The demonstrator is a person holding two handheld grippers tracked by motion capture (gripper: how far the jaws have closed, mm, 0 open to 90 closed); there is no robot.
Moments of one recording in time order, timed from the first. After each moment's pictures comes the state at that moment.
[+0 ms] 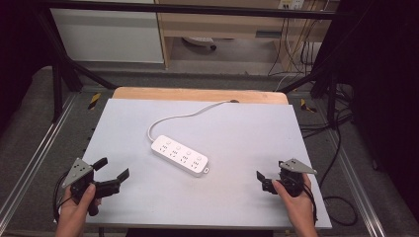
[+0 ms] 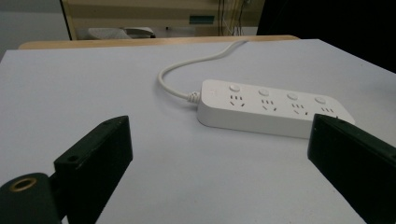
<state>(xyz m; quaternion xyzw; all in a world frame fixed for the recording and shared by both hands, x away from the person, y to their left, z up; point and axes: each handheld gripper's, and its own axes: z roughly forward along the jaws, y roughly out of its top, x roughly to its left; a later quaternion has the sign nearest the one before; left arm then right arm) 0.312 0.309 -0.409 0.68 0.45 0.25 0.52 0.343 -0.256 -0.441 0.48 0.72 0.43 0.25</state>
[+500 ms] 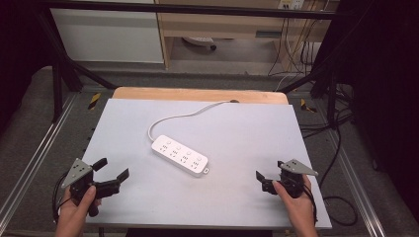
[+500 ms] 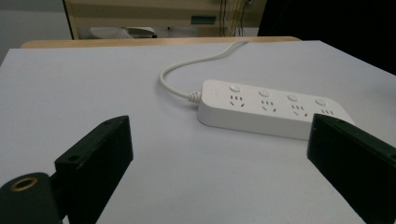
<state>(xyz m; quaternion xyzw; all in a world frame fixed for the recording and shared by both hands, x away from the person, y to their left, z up) 0.310 0.308 -0.407 0.68 0.45 0.25 0.52 0.341 -0.253 -0.439 0.47 0.72 0.45 0.24</state>
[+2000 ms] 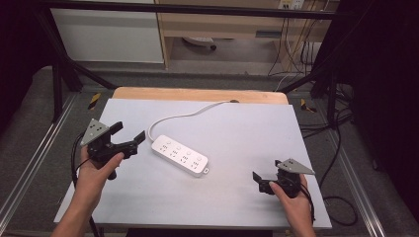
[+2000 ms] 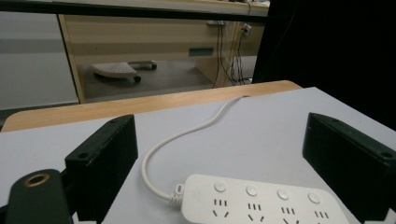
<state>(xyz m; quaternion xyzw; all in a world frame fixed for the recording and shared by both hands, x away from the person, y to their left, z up) 0.376 0.257 -0.332 0.66 0.44 0.28 0.54 0.341 -0.244 -0.436 0.46 0.73 0.45 0.24</state>
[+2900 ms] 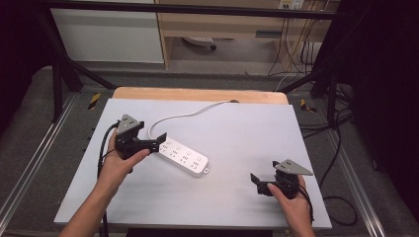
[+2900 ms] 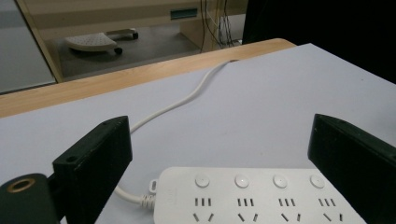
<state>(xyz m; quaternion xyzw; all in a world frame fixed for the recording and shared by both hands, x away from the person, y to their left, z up) 0.414 0.209 -0.353 0.73 0.41 0.25 0.49 0.339 -0.241 -0.437 0.45 0.74 0.45 0.23</state>
